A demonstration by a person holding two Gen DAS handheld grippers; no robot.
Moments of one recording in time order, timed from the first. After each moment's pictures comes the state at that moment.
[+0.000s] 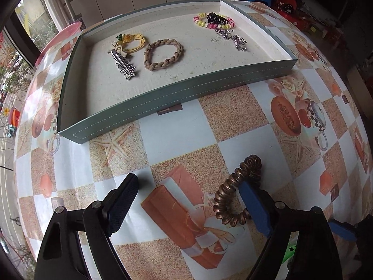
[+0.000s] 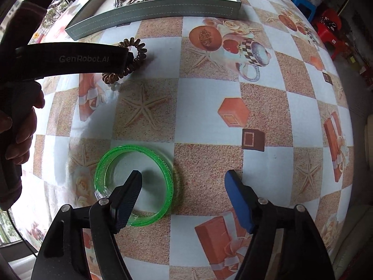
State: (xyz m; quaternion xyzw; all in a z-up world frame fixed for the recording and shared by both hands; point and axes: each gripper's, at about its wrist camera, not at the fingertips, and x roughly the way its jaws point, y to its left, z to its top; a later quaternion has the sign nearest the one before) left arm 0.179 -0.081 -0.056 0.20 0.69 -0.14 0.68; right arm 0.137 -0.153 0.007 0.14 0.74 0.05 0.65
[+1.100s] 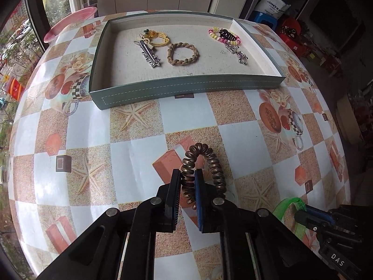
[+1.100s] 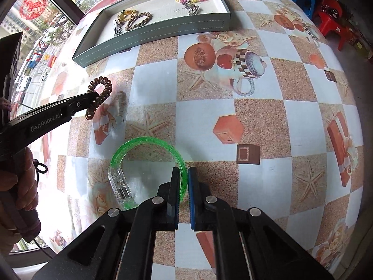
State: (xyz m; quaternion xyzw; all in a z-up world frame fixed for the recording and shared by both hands) left arm 0.171 -0.042 0.006 0.11 0.69 -0.13 0.71; right arm 0.153 -0.181 0.025 0.24 0.71 0.06 0.66
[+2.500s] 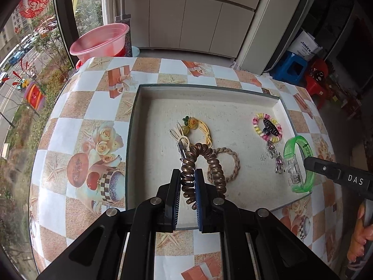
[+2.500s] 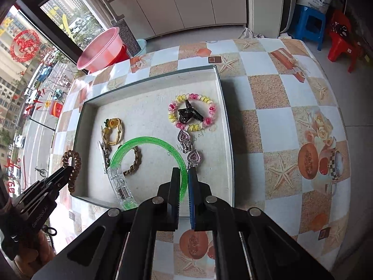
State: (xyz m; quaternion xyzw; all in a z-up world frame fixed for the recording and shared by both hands) left arm 0.322 -0.063 0.022 0.07 0.64 -0.04 0.77; right arm 0.381 -0.263 -0.018 0.26 0.67 0.07 0.69
